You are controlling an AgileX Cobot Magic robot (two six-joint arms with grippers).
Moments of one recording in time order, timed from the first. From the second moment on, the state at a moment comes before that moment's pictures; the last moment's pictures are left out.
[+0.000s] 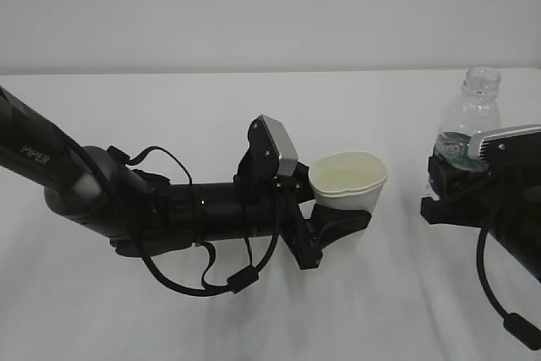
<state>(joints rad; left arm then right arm) -0.63 2.27 -1.07 0.80 -1.06 -0.39 0.29 1.84 -0.35 0.16 -1.13 -0.14</state>
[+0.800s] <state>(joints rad) -0.63 2.27 -1.07 0.80 -1.06 -0.39 0.29 2.06 -0.54 0.16 -1.13 -0.02</state>
